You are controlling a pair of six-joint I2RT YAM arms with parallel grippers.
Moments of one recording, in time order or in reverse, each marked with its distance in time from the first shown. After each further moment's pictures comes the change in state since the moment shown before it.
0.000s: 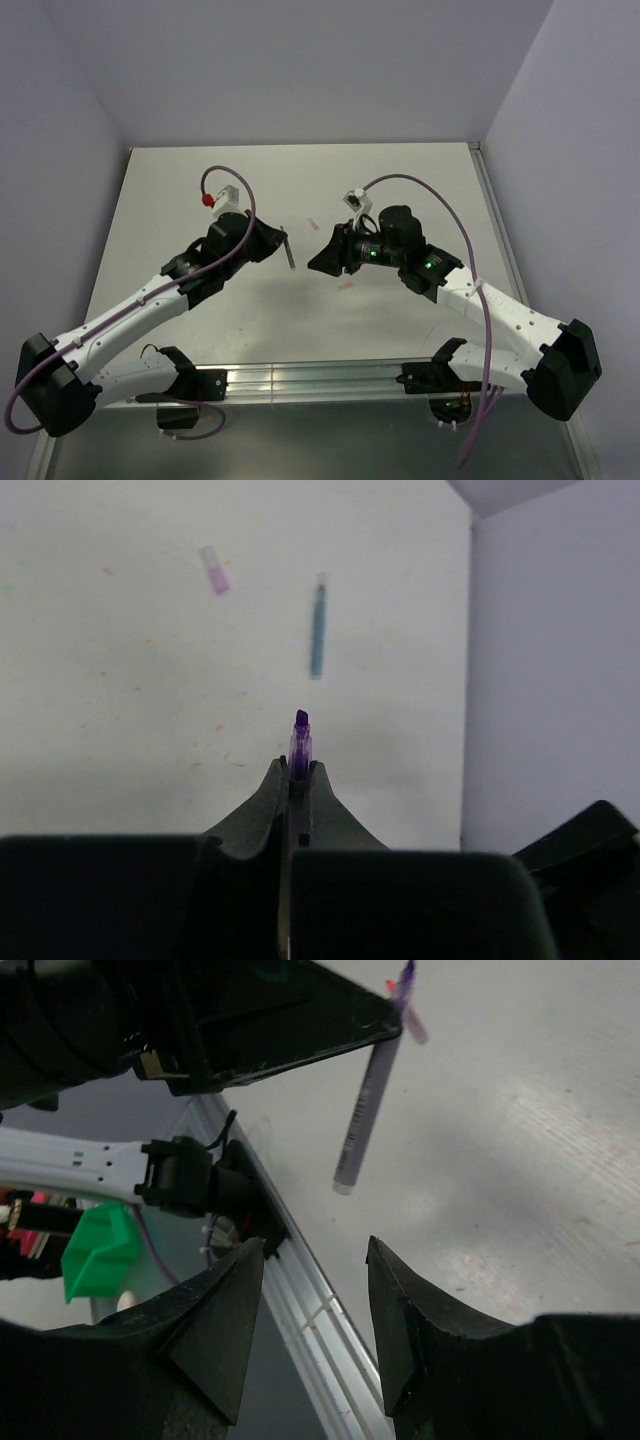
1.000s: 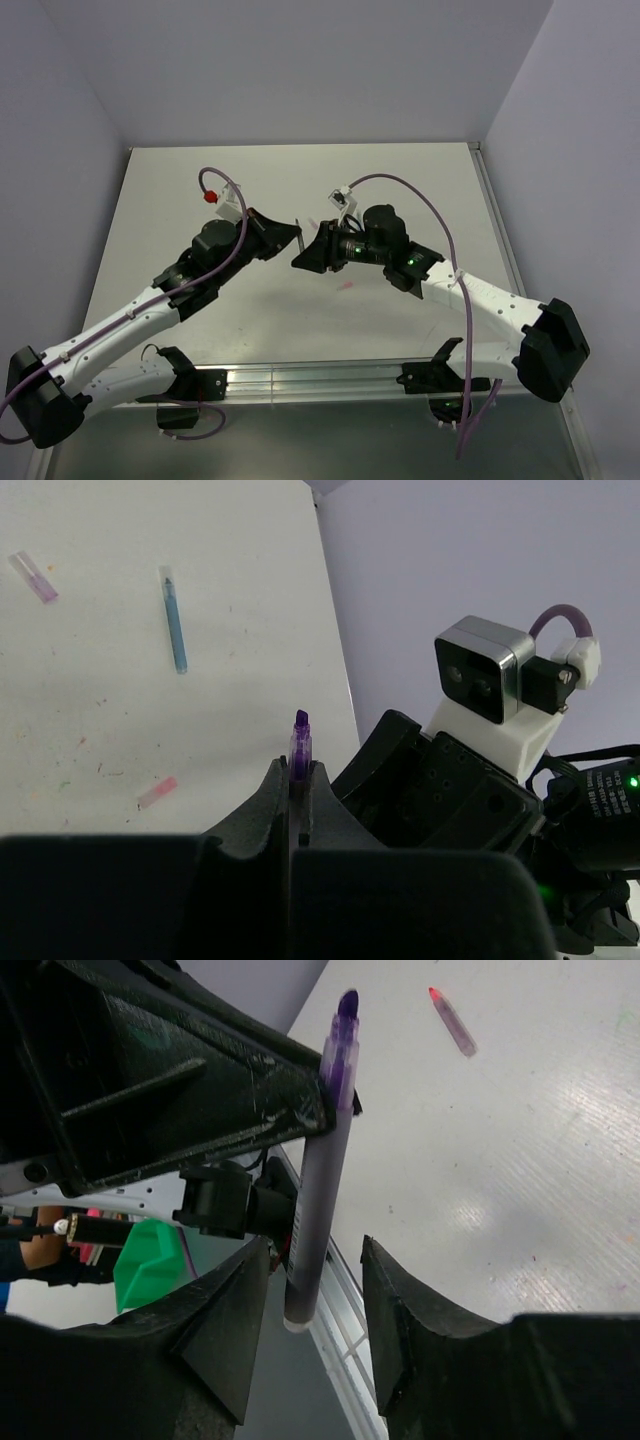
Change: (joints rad) left arm -0.042 -0.100 -0.056 0.244 0.145 0.016; right arm 0.081 0.112 0.014 0.162 0.000 0.132
